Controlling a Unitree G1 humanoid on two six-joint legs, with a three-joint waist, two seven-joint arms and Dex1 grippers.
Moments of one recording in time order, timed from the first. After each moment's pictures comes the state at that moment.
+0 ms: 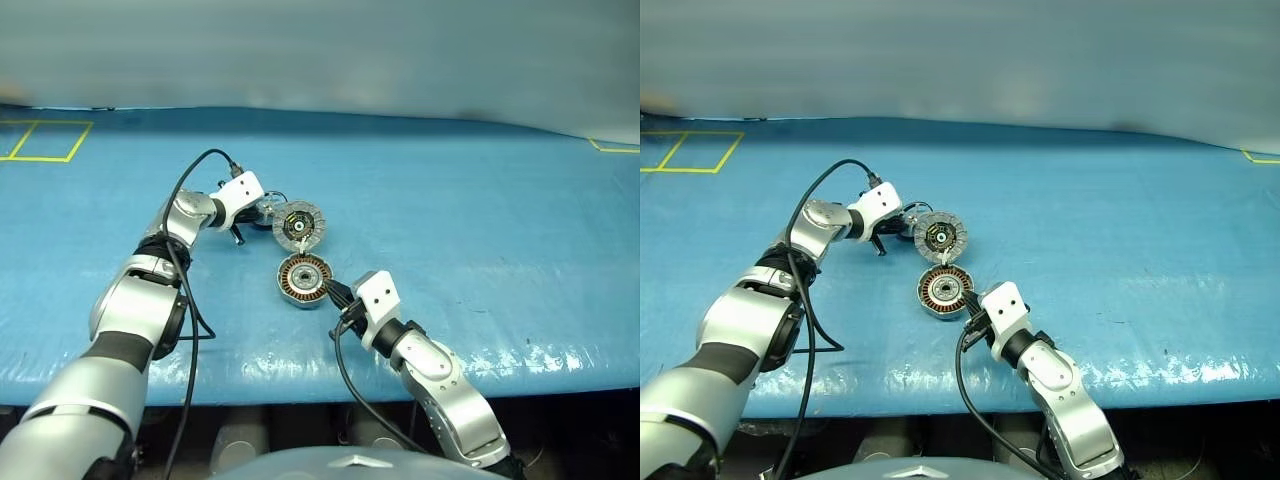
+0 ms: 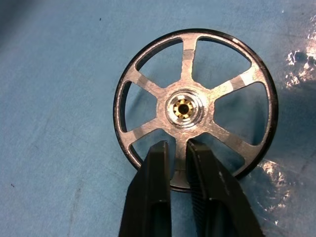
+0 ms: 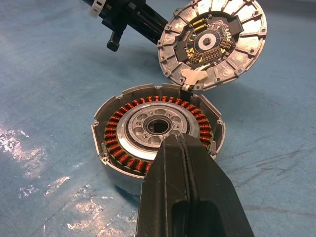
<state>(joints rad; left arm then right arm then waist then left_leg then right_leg) -1.03 0.40 -0.21 1.22 0.26 -0.10 -0.81 0.15 -0.20 0.33 -0.44 0.08 0.36 0.34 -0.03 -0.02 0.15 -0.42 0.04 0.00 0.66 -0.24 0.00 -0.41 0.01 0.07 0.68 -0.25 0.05</state>
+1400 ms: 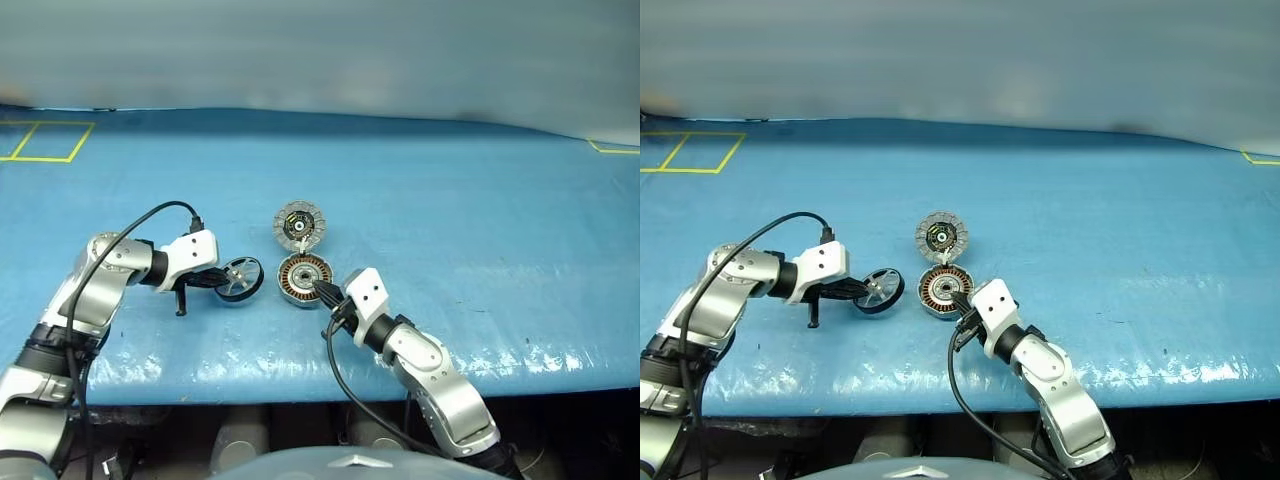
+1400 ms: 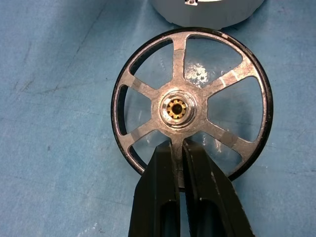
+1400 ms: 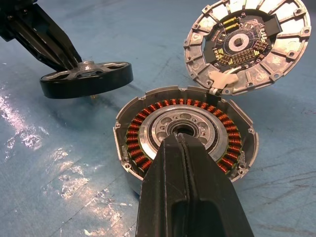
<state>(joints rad) -0.37 0.84 -0.17 0.02 0.02 0.34 -1.27 0.08 -0.19 0.35 -0.37 0.09 0.36 0.40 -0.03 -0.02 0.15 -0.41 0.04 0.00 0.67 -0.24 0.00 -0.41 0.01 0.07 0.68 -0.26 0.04</state>
